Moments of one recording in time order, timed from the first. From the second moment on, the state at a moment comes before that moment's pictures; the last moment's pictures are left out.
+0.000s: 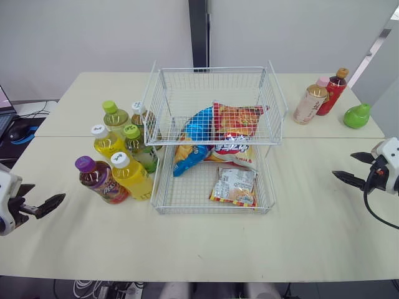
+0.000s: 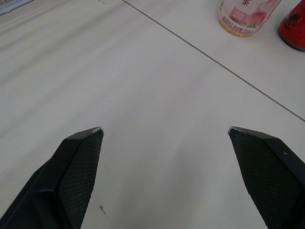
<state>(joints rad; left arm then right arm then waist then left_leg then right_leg) 0.15 0.96 0.64 0.21 -0.34 0.35 -0.87 -0.28 -0.99 -0.26 0.41 0.27 0.17 1.04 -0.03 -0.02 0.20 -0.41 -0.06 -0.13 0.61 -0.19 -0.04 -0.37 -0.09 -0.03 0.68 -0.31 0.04</state>
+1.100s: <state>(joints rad) 0.08 0.99 0.67 0.37 -0.40 0.27 -1.01 -0.21 -0.99 -0.36 0.48 0.26 0.00 0.98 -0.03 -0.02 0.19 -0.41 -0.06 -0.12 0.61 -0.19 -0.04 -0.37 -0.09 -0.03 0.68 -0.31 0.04</state>
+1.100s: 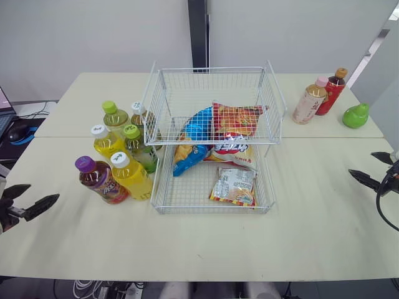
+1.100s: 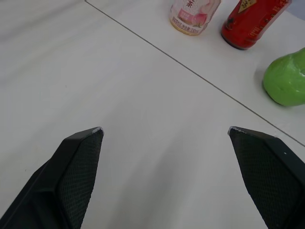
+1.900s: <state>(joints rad) 0.20 0.92 0.75 0.10 -0.51 0.47 -0.96 -0.60 -0.98 -0.27 -0.39 0.92 0.58 1.06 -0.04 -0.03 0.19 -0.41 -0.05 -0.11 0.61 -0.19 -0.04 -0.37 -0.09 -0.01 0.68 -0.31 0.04</state>
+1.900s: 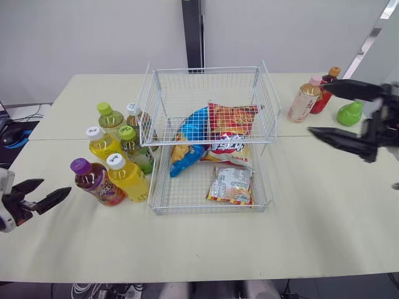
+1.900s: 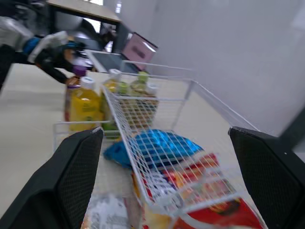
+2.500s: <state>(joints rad) 0.25 0.62 0.95 -0.61 -0.88 0.79 -0.49 -0.69 -0.85 -0.03 -0.25 0.72 0.47 1.25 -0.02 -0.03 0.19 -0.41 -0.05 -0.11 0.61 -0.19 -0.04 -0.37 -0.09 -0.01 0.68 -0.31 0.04</state>
